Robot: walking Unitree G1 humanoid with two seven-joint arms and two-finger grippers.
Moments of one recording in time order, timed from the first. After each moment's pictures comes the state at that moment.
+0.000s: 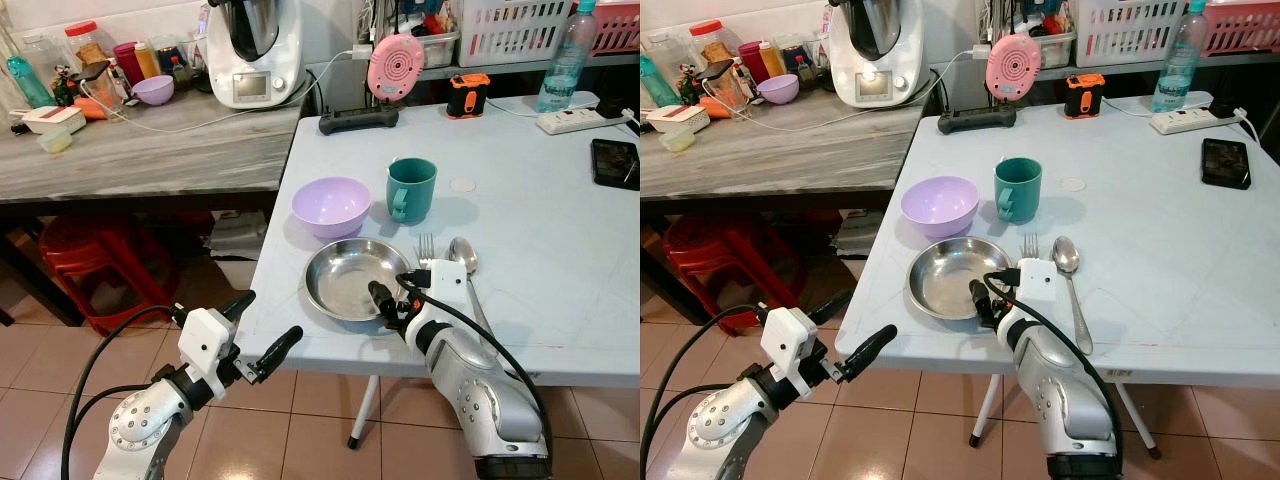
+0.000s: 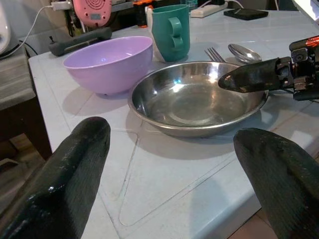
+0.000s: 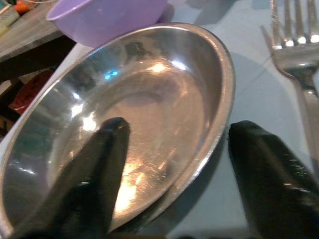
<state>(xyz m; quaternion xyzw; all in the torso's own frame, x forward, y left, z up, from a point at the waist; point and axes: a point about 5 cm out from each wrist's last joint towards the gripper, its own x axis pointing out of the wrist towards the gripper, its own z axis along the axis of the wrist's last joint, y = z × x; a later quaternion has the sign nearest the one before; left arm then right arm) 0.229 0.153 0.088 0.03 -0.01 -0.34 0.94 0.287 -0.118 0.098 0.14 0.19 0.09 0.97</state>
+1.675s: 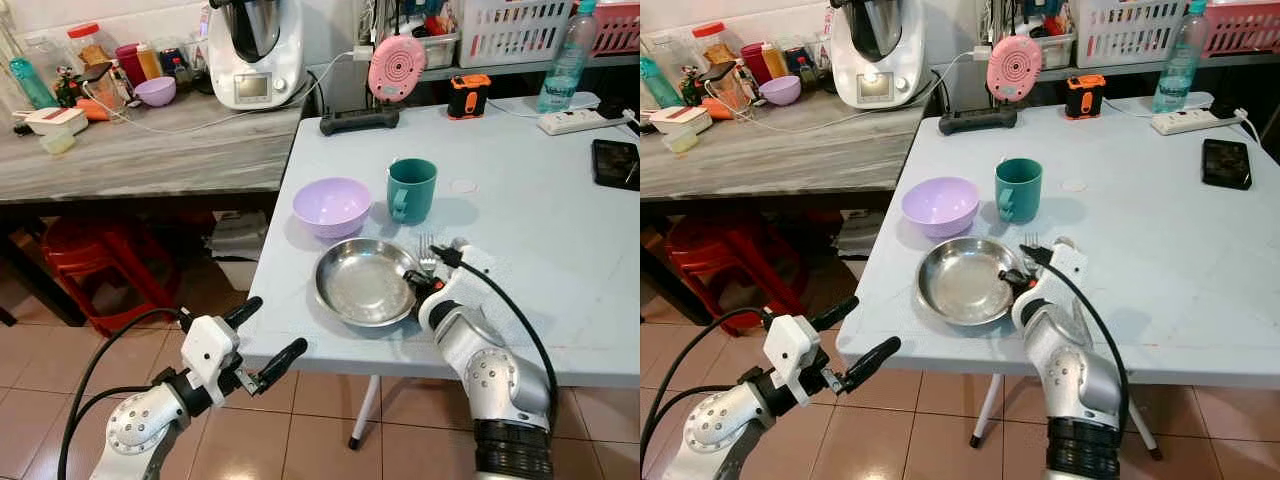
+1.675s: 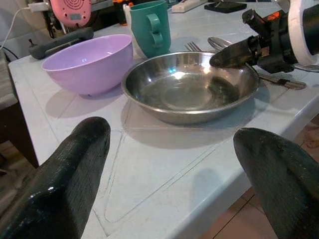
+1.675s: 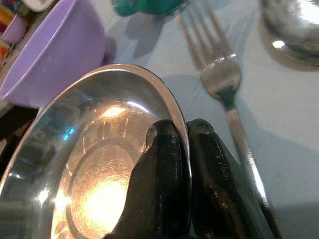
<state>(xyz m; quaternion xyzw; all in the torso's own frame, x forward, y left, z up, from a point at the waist) 0.224 0.152 0.087 0.05 -0.01 -0.38 0.92 0.307 -0.139 0.110 0.26 0.21 -0.03 0.94</state>
